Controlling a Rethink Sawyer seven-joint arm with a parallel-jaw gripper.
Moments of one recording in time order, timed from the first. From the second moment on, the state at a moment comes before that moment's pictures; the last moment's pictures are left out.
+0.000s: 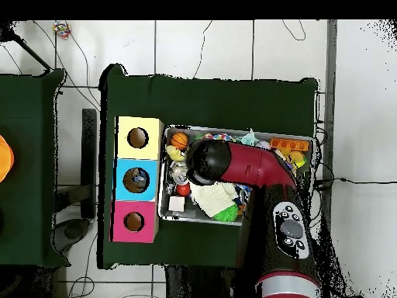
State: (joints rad) arm -0.25 -0.60 -0.02 1.53 -0.07 0.72 1.97
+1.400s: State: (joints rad) arm -0.23 -0.60 -0.02 1.77 -0.05 0.55 1.97
